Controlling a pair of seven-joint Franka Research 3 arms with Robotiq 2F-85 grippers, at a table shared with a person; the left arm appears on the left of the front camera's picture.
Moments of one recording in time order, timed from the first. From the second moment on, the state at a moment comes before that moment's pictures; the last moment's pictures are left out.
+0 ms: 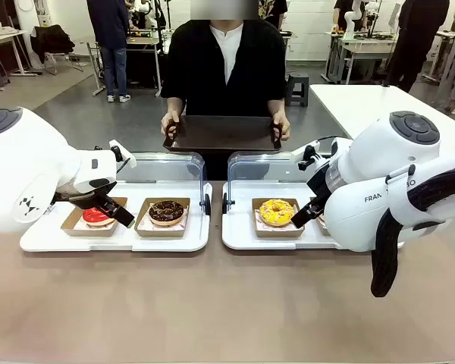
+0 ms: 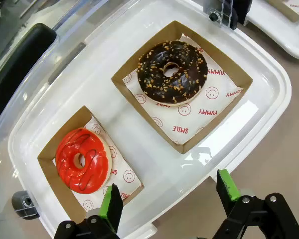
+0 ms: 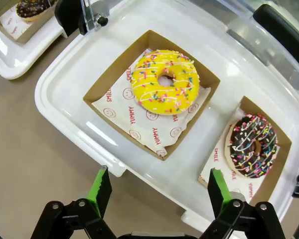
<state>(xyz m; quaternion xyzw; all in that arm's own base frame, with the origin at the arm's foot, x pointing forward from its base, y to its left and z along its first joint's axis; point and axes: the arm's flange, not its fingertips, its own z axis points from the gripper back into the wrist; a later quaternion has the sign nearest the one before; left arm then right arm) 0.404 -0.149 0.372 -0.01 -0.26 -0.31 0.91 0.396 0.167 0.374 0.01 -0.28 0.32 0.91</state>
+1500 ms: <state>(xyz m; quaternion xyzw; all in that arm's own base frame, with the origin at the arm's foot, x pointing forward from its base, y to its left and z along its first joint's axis) 0.403 -0.149 0.379 -0.01 -0.27 -0.31 0.91 0.395 0.167 0.381 0.01 -0.28 0.32 0.90</state>
